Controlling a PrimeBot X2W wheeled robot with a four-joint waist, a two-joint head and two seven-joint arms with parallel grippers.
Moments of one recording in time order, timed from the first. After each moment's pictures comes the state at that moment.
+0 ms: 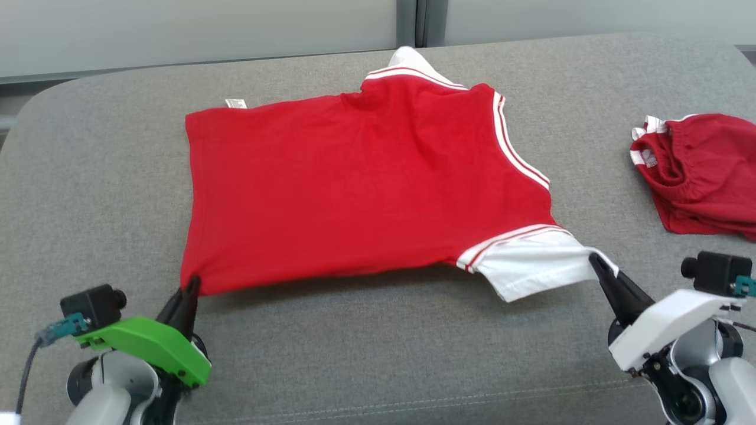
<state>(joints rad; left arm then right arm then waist) -0.25 0.41 -0.40 0.35 -1.02 0.02 0.00 -0.11 -0.31 0.13 0.10 0.78 0.13 0.16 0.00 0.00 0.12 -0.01</state>
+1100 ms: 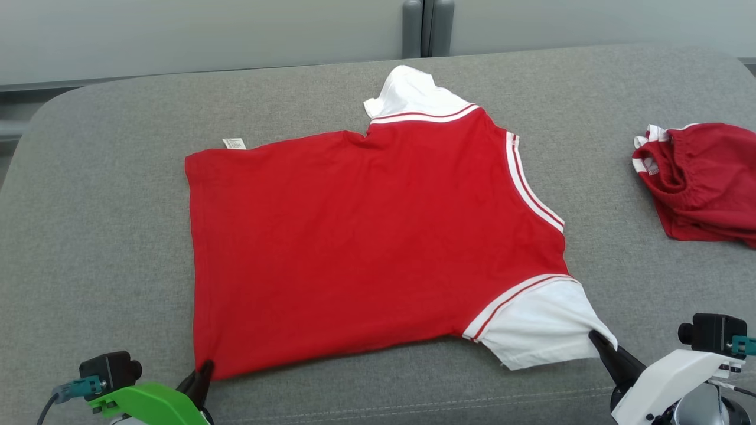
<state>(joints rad) -0.01 0.47 -0.44 0.16 -1.07 0.16 0.12 0.16 -0.11 -0.07 -0.11 0.65 0.13 0.46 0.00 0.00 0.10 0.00</state>
